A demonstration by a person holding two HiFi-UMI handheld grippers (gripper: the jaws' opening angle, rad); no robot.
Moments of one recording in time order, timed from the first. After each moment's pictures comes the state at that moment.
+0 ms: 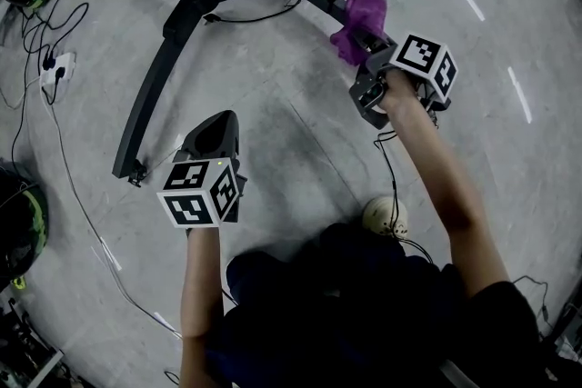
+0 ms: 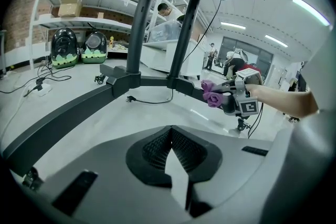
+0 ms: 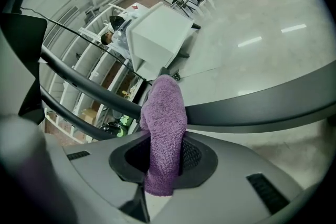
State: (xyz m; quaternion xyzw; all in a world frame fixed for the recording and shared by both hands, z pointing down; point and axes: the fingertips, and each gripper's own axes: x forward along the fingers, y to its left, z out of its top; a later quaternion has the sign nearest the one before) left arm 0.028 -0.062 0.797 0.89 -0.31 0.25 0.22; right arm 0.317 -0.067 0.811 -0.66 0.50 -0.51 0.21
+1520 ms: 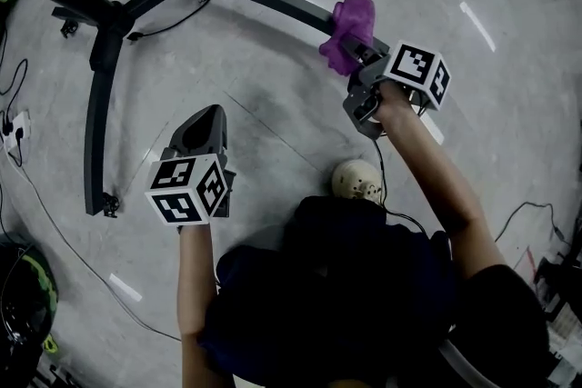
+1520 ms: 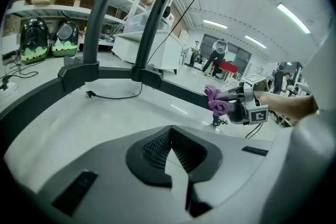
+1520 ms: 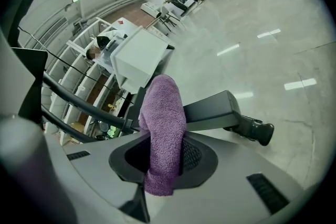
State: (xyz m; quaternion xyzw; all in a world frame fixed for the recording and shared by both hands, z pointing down) left arm 0.110 -0.007 0.805 0.92 -0.19 0.26 0.22; right arm 0.366 0.084 0.813 -0.72 0.41 -0.51 0.24
